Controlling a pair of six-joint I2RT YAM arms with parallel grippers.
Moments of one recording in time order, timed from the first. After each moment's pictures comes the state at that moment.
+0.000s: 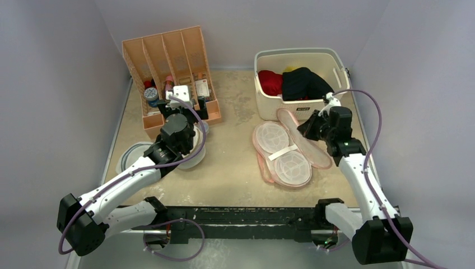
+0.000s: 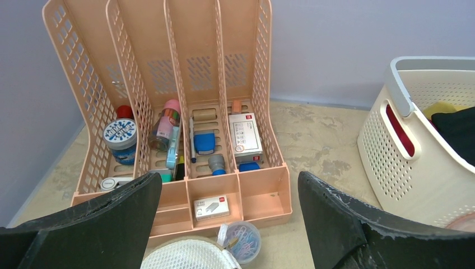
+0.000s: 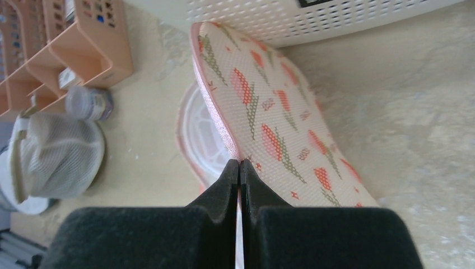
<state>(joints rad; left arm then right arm) -0.71 1.03 0.81 0.24 -0.81 -0.05 0.04 0.99 0.79 -0.37 -0.23 0.39</state>
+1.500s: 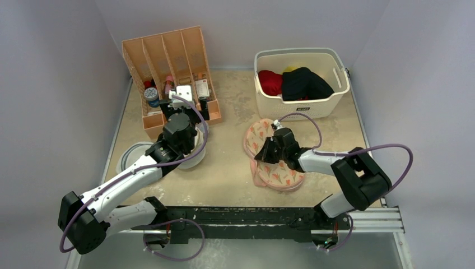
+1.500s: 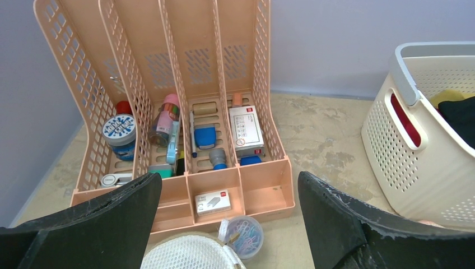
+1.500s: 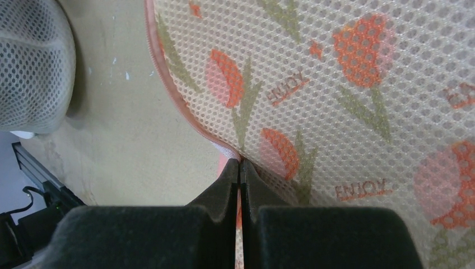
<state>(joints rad) -0.71 1.05 0.81 0.22 -0.81 -0.05 0.57 1.49 0.54 0.19 -0.18 0.75</state>
